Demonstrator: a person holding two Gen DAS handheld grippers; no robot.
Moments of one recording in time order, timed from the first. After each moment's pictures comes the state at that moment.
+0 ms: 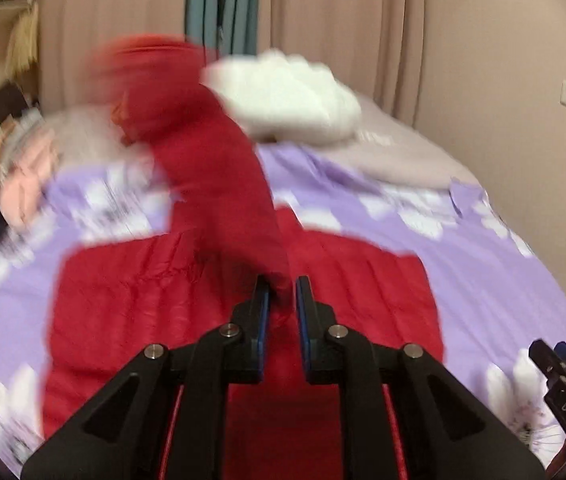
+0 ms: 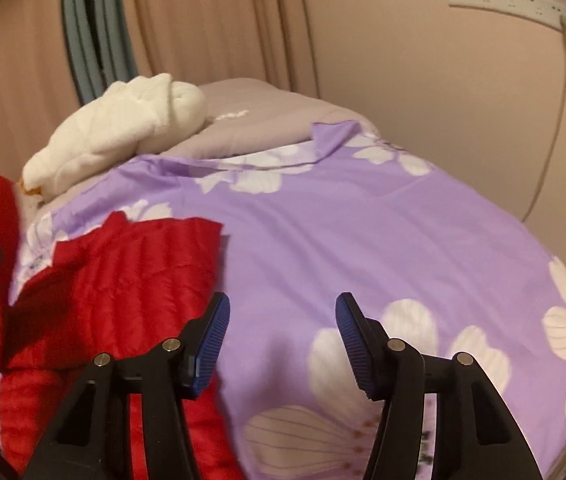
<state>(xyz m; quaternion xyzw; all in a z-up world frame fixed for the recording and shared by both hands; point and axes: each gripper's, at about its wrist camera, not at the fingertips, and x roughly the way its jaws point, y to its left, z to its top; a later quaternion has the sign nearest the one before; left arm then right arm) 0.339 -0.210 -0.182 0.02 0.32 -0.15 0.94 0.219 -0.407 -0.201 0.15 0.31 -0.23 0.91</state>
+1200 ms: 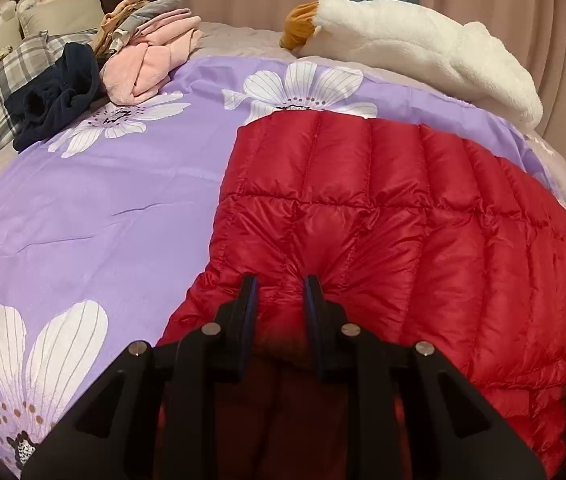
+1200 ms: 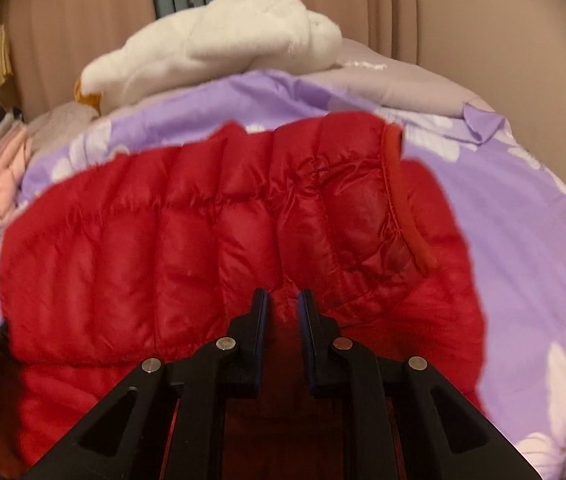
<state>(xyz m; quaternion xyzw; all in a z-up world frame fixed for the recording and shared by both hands) 0.404 -0.044 -0.299 -0.06 0.36 0.05 0.93 0.368 -0.281 -0.288 0.07 0.37 -0.11 0.92</state>
